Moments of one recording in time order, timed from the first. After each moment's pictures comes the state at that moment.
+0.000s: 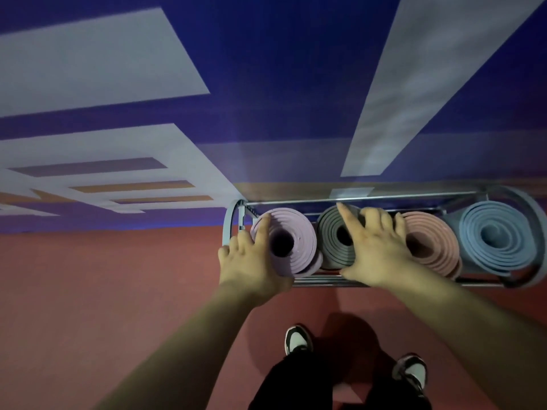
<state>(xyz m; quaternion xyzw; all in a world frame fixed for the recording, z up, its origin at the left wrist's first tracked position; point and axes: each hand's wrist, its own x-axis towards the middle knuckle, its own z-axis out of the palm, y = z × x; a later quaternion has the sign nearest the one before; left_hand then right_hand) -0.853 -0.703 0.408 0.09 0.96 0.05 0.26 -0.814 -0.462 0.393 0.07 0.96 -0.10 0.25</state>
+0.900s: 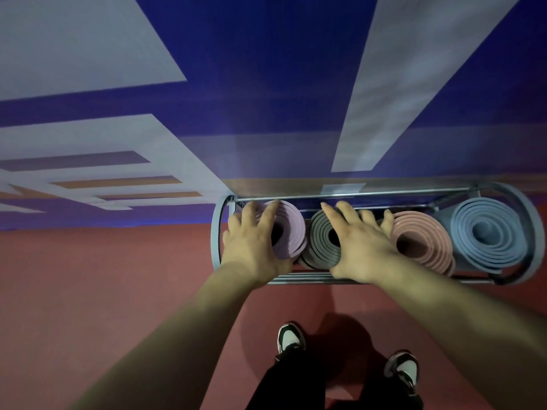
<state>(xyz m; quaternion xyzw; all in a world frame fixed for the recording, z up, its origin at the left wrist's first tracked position) -0.870 -0.680 0.392 0.12 0.96 0.10 0.21 -0.819 -0.462 0.384 0.04 0.95 -0.11 0.27</state>
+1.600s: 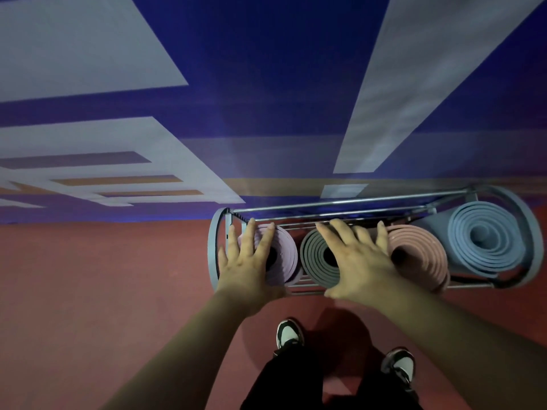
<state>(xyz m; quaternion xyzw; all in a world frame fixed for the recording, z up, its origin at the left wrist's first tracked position) -0.834 -0.709 0.378 0.15 0.95 0.05 0.28 -0.794 -0.471 0.385 0.00 0.96 -0.10 0.27</state>
